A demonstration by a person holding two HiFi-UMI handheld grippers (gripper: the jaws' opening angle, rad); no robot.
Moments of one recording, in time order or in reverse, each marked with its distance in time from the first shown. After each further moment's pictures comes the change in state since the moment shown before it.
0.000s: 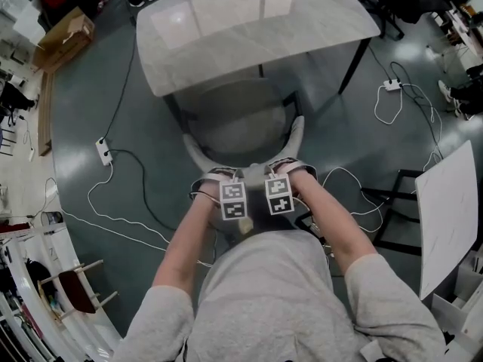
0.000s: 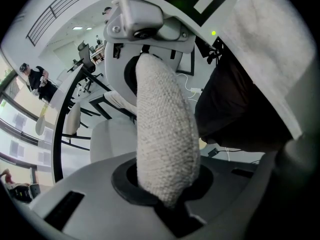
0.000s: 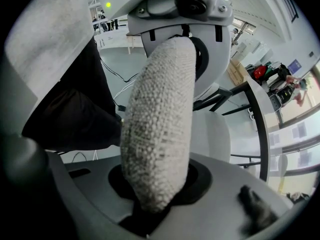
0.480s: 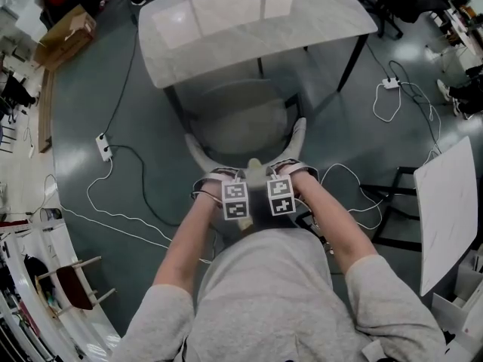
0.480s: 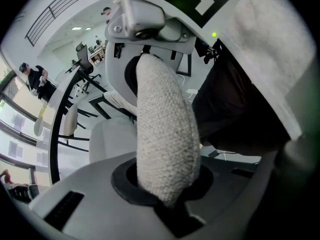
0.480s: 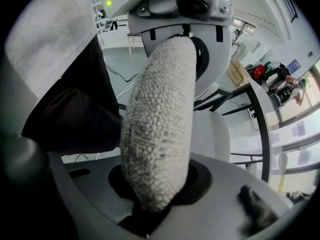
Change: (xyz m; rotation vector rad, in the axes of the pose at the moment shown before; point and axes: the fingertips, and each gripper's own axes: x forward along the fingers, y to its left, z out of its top) left arm -0.002 -0.042 0.011 0.006 -0.006 -0.013; right arm -0.004 0.043 0.008 0.012 0.001 -0.003
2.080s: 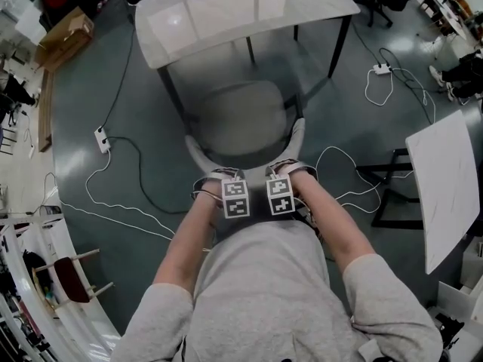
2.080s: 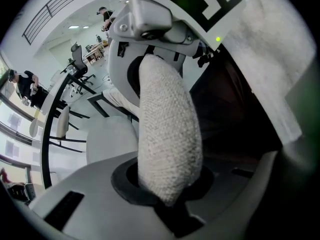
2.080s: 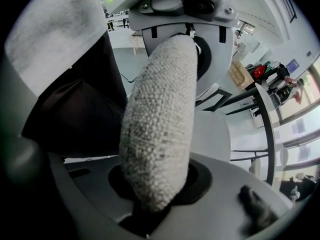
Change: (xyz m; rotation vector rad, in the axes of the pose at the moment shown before) left arm -0.007 -0.118 0.047 -0.005 0.009 -0.037; right arm -0.019 0.126 0.009 0.021 -0.002 -0.001
